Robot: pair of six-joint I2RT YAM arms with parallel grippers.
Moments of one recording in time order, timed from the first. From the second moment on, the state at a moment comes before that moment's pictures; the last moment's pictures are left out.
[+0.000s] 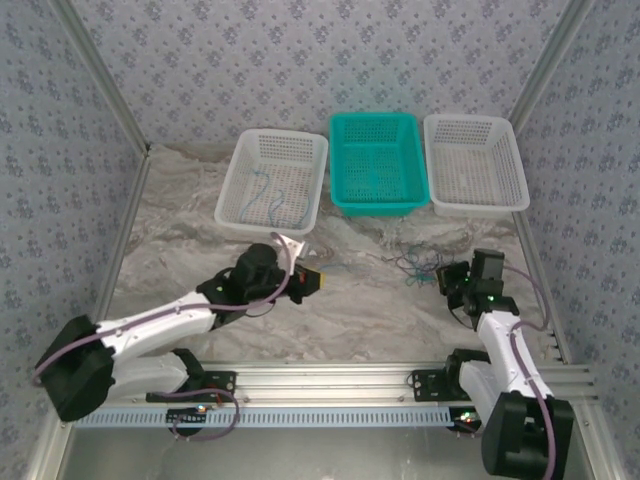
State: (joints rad) left arm -0.85 1.10 0.56 0.12 0.25 -0.58; right arm -0.17 0.84 0.37 -0.37 -0.31 1.20
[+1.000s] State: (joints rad) left arm -0.39 1.40 1.01 -0.07 0.16 -0.37; right arm -0.11 0.68 0.45 -0.40 -0.41 1.04
